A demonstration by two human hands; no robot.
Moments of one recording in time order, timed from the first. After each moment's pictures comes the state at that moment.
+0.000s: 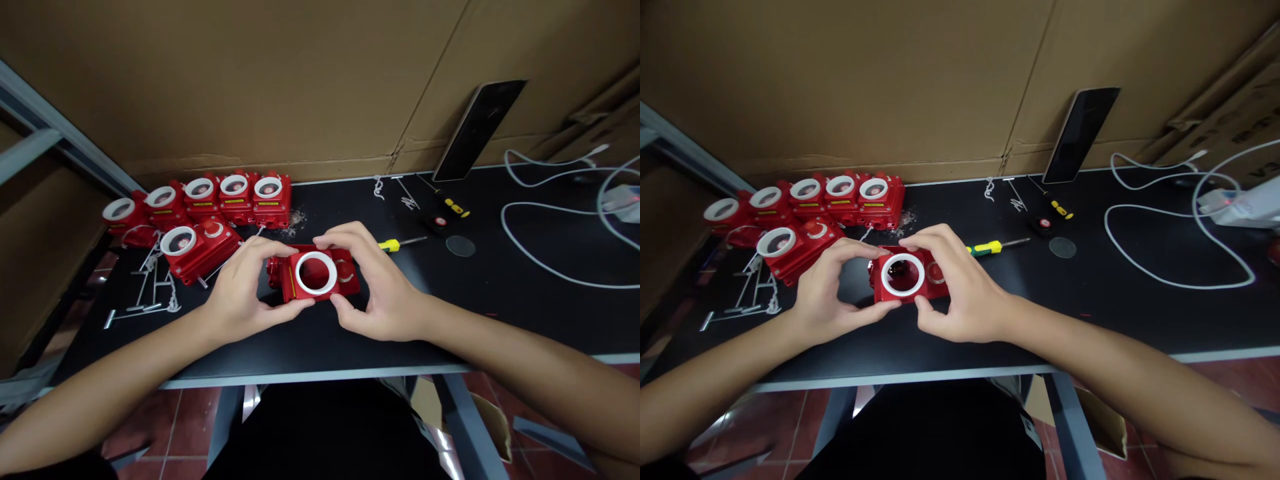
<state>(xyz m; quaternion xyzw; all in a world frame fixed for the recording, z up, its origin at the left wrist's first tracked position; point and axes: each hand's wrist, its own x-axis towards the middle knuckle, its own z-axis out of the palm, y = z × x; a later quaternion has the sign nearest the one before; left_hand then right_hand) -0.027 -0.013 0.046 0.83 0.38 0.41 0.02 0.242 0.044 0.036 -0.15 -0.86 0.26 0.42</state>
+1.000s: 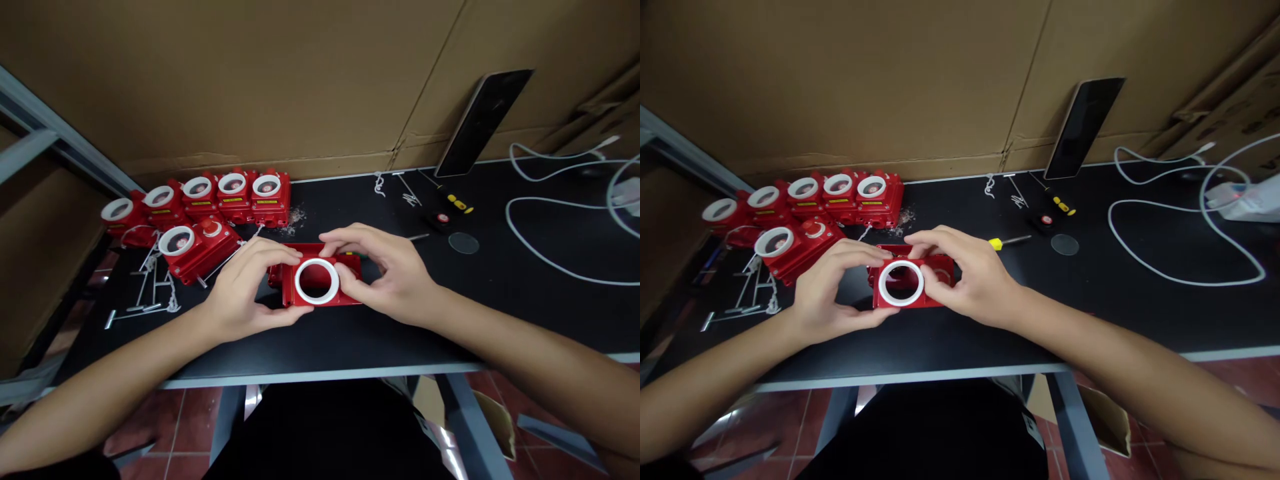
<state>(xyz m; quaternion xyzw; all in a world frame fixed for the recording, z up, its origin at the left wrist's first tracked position) -0.029 -0.008 0.050 0.86 0.33 0.40 0.02 0.247 0.052 0.040 -0.16 -0.84 0.28 0.45</state>
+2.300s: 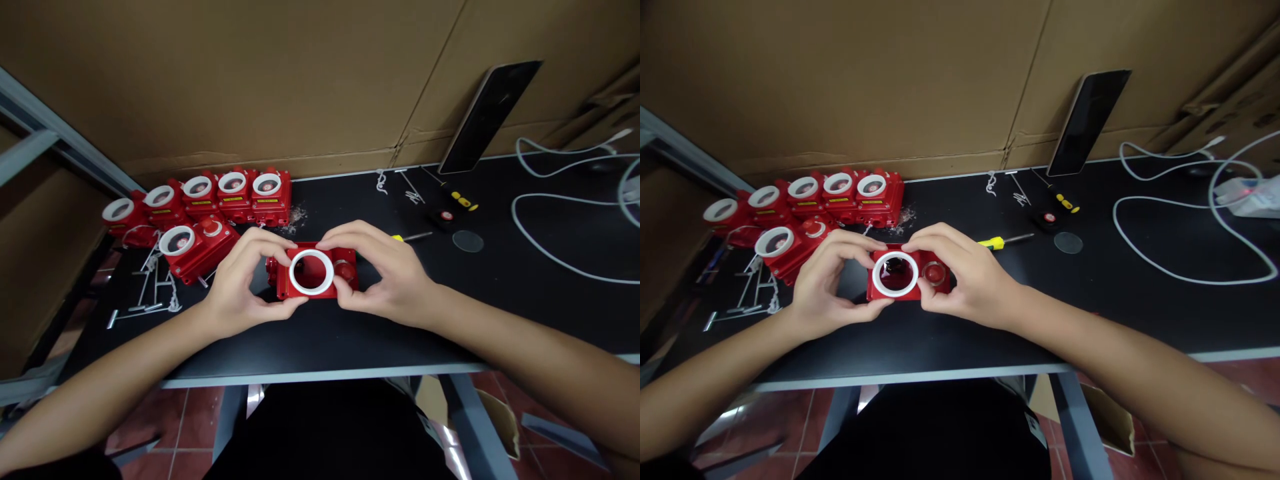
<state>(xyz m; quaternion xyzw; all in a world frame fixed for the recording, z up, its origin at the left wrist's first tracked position) -0.031 -0.004 0.048 0.83 0.34 0.43 0.08 0.245 0.056 0.036 -0.13 -0.86 0.19 0.46</state>
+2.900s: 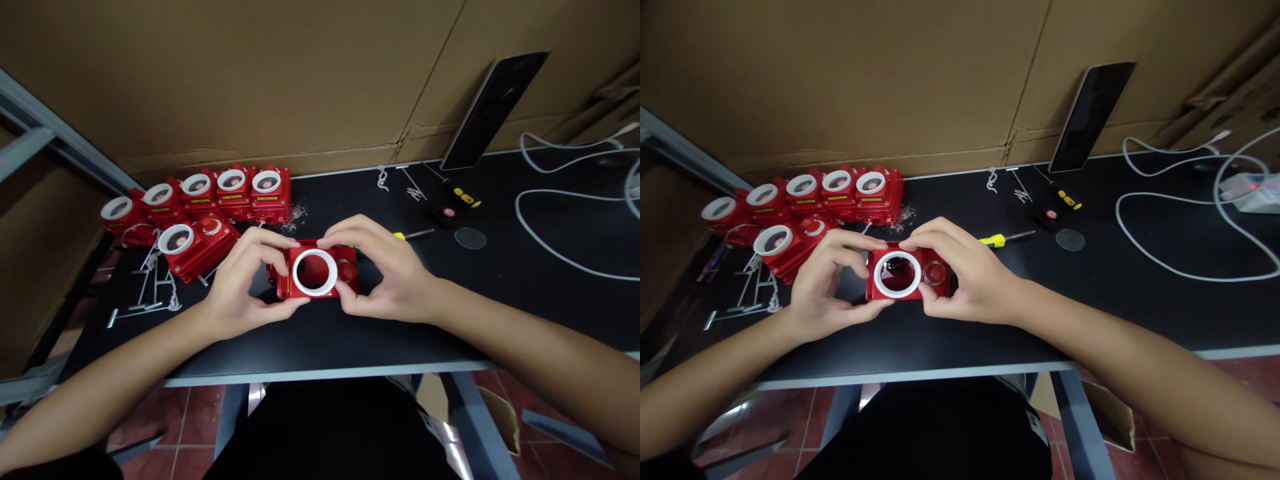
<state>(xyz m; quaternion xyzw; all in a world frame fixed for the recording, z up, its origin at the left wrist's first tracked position) -0.033 -0.005 0.048 0.83 0.33 0.43 0.10 0.247 0.061 0.036 -0.09 -0.87 0.19 0.44</state>
